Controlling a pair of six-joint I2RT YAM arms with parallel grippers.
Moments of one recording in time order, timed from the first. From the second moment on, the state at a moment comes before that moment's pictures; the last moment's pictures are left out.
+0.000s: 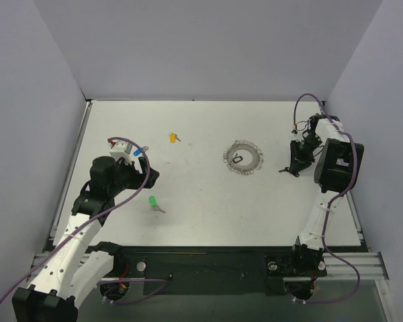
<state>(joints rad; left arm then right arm) -0.23 0.80 0.65 -0.31 0.21 -0.33 -0.22 2.20 1.68 -1.10 -0.21 -0.21</state>
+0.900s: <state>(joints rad) -0.23 0.80 0.65 -0.31 0.21 -0.33 -0.22 2.21 1.70 -1.11 -0.23 -0.21</state>
